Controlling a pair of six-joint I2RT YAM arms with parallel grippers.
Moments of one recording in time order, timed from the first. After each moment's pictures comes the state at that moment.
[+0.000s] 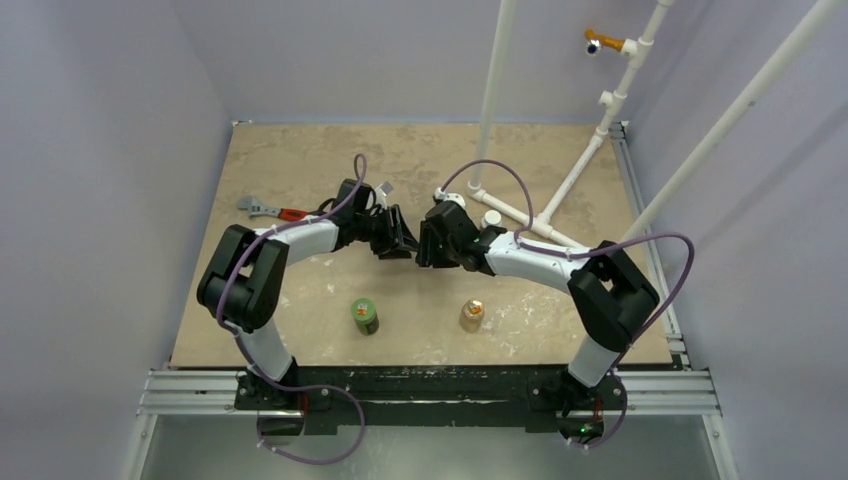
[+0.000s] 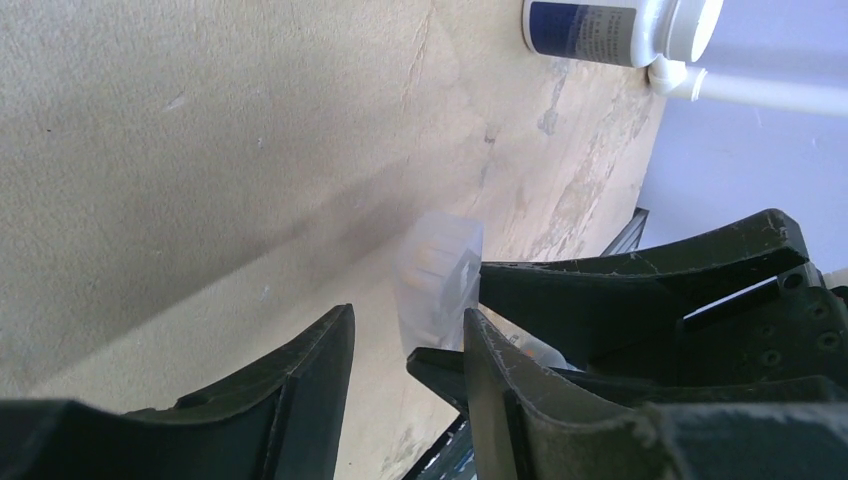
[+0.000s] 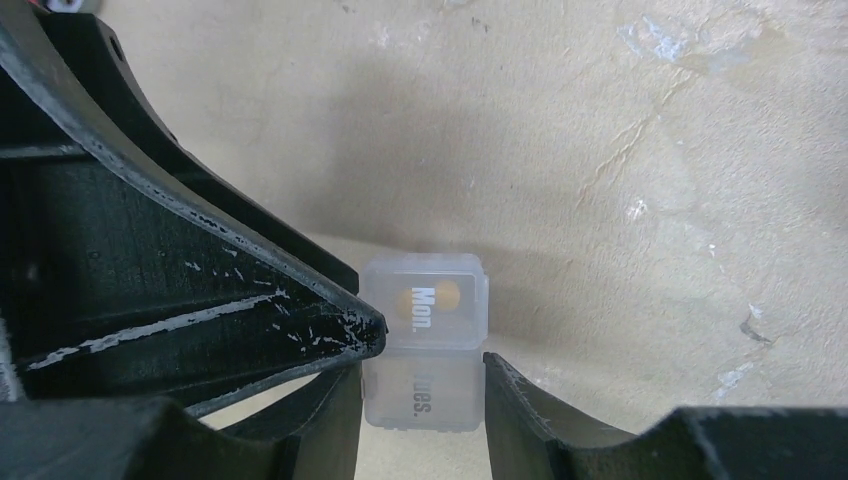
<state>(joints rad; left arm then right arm) -0.40 1.75 0.97 -0.07 0.62 -0.75 0.81 1.71 1.08 -0.23 0.15 0.68</state>
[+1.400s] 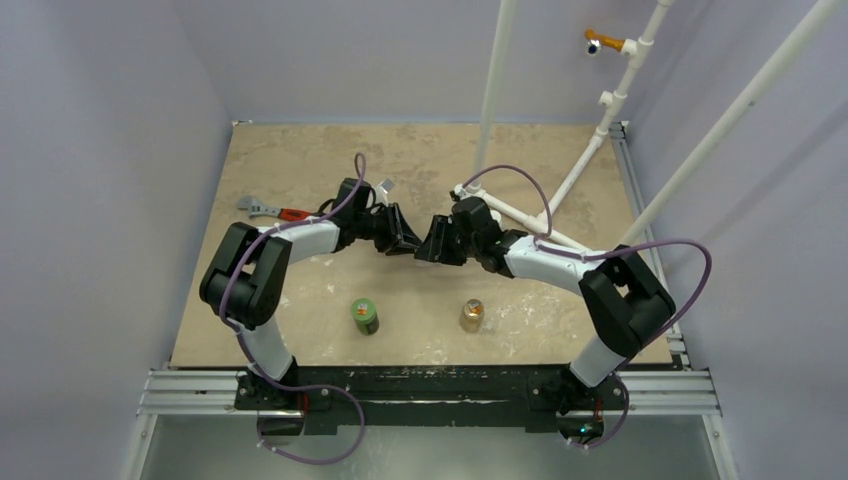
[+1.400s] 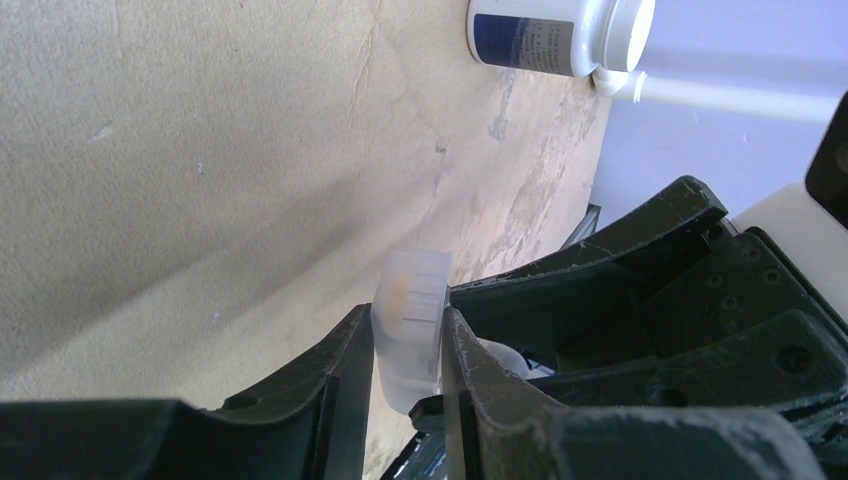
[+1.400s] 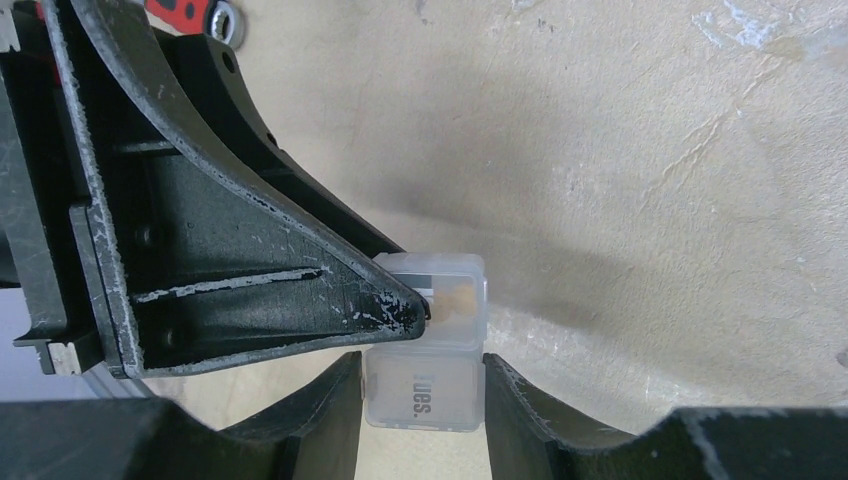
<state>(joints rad) -0.40 1.77 0.96 0.05 0.68 -0.83 0.69 1.64 0.93 0.00 -0.13 0.75</state>
